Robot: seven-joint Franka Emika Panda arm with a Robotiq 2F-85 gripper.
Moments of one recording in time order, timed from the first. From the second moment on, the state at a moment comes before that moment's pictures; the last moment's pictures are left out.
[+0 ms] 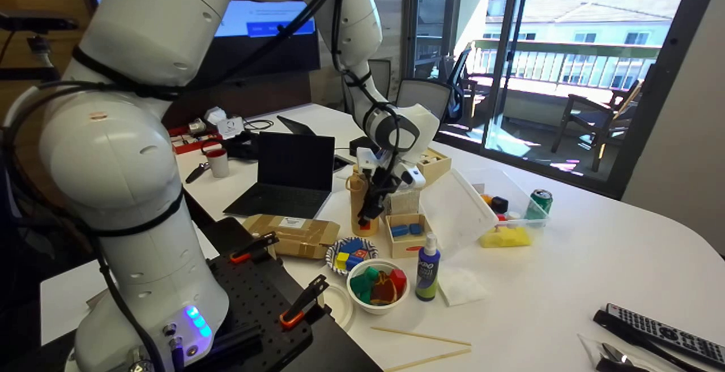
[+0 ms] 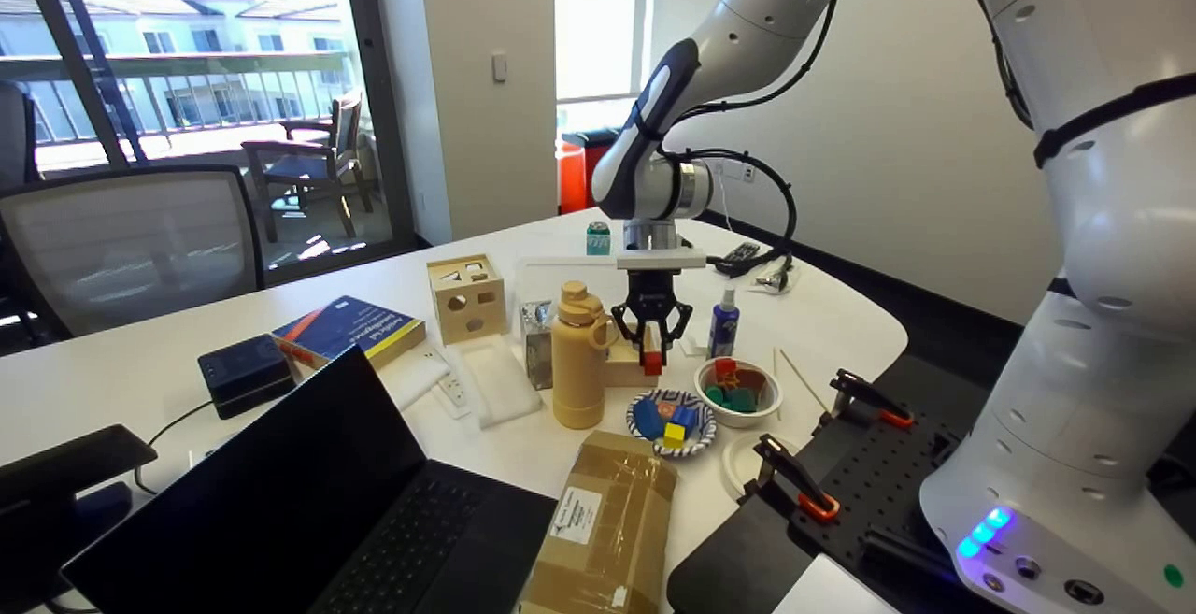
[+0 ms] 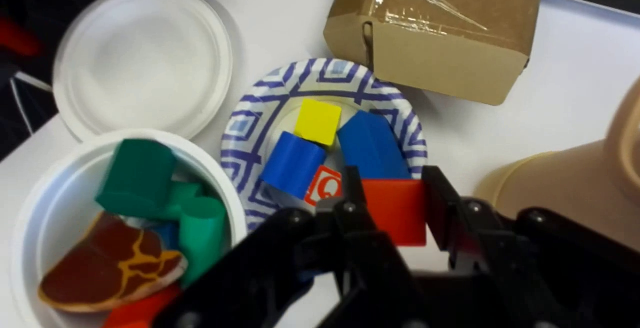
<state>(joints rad) -0.05 0.64 -0.03 -2.07 0.35 2.24 0.38</state>
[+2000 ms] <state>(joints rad) -0.01 0.64 -0.04 -2.29 0.40 2.65 0.51</state>
